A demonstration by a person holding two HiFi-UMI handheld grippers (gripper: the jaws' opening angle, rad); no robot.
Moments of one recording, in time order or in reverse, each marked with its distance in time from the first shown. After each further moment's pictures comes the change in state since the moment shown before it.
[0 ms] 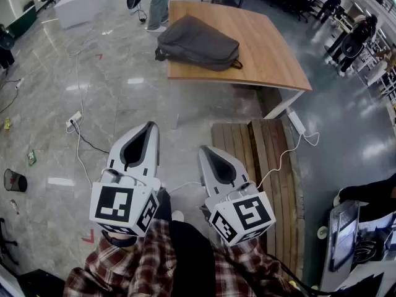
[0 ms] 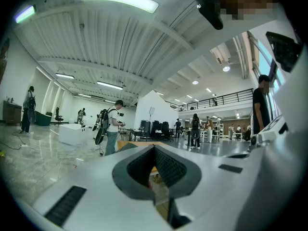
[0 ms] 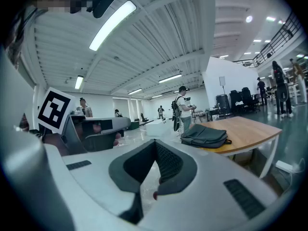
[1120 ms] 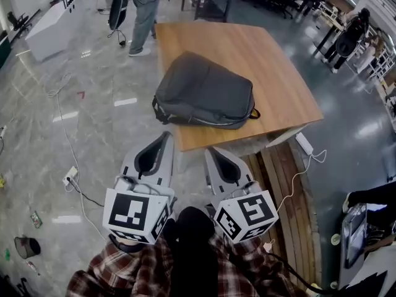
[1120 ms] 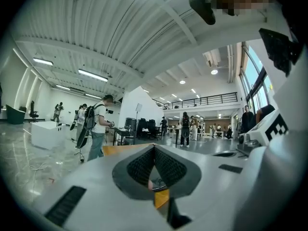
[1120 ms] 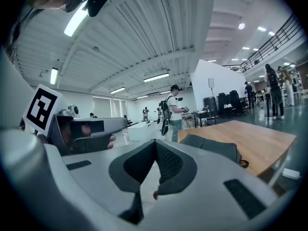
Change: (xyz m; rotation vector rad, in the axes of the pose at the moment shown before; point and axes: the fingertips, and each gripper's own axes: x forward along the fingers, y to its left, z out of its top) left arm 0.309 0.194 0.033 0.025 0.028 -0.253; right arm 0.342 -0.137 0.074 0.018 -0.022 -0.206
